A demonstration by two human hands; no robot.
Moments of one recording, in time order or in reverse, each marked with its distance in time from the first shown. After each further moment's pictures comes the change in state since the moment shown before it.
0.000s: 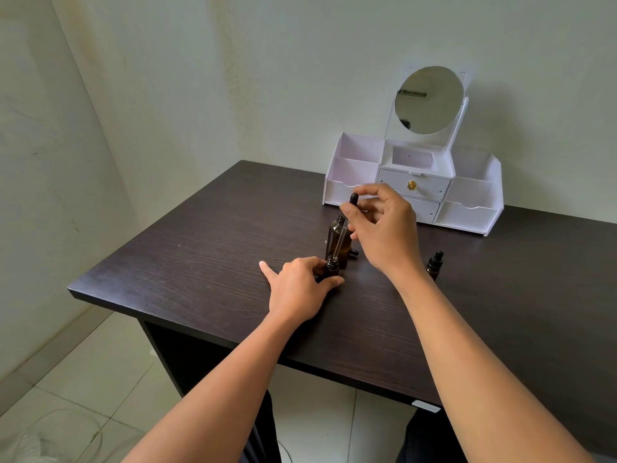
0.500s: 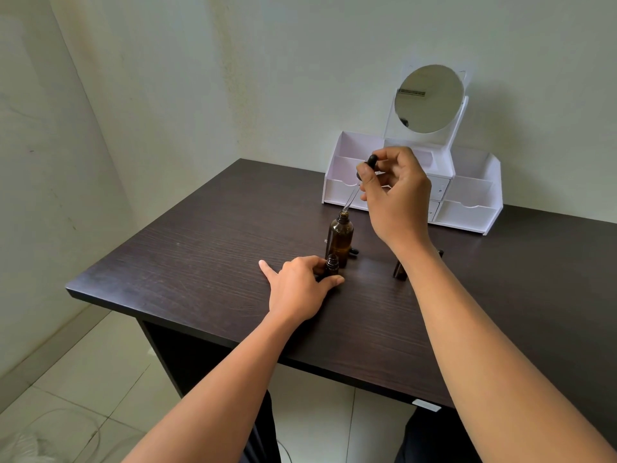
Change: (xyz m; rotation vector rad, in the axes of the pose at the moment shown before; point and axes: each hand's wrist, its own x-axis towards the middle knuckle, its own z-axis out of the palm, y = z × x) left_hand 0.000 -0.001 0.000 -0.007 0.001 -0.004; right_hand 0.033 -0.010 -0.005 0.032 0.179 -0.148
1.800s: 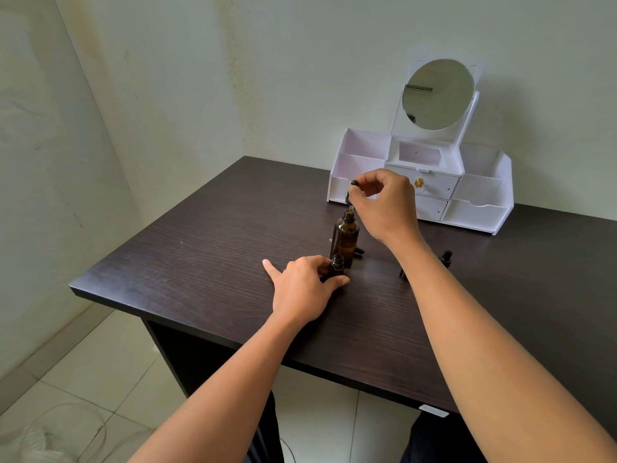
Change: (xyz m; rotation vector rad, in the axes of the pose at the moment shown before) left_hand 0.001 0.000 -0.001 -0.014 -0.026 0.005; right_hand 0.004 0.025 0.017 -0.266 -0.154 0.090
